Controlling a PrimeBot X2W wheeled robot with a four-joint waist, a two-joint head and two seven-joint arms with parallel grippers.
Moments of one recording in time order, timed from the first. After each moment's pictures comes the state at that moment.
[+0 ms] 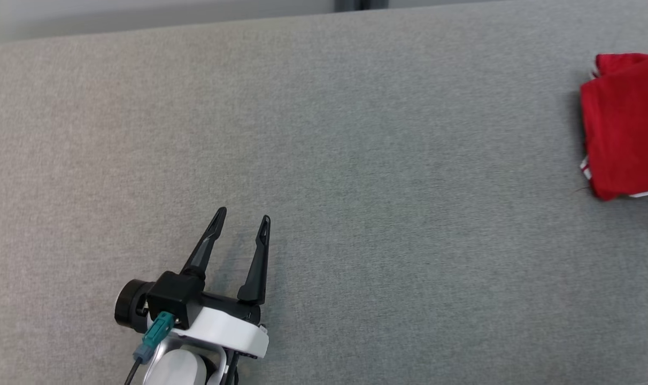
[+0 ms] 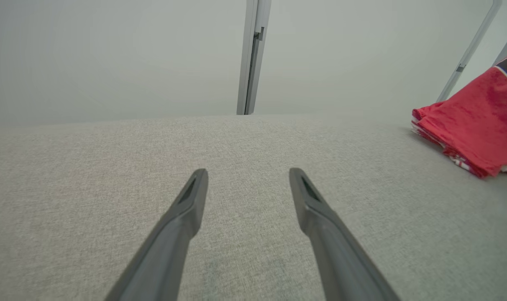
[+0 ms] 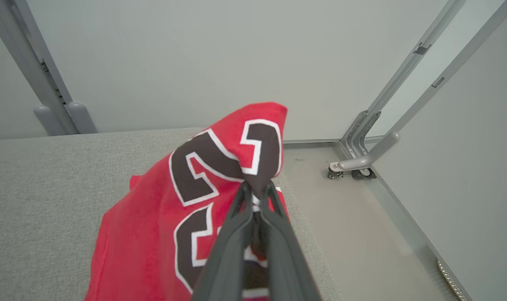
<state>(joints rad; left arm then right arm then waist) -0.15 0.05 -0.28 0.17 -0.21 0.01 -0.26 -0.83 -0.53 -0.09 0.73 0.23 0.13 0.26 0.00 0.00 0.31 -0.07</state>
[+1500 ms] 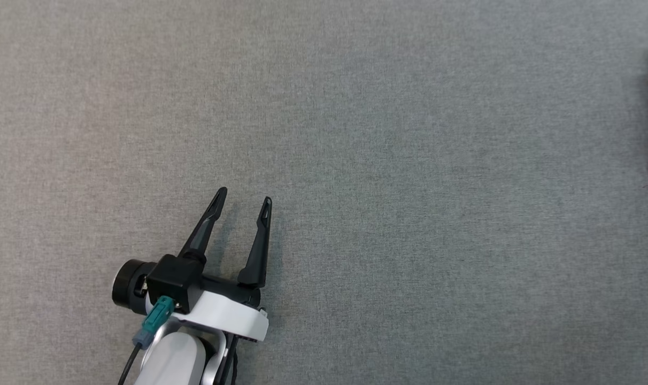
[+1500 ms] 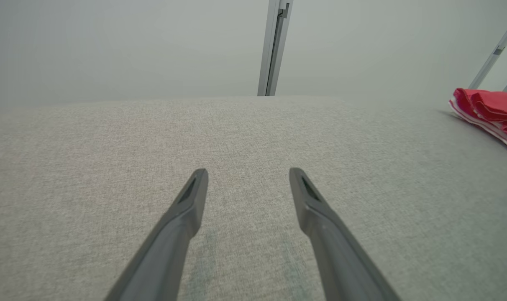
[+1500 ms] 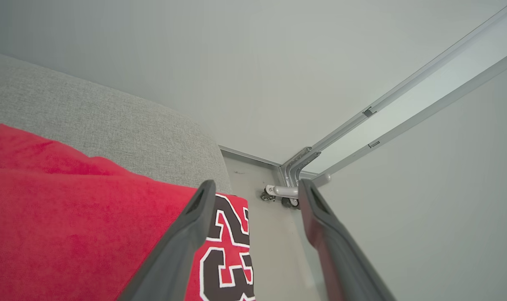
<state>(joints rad) -0.21 0.05 -0.28 0.17 -0.18 0.00 -0.26 -0.95 -0.55 -0.36 0.98 -0.47 0.13 -0.06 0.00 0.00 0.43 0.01</state>
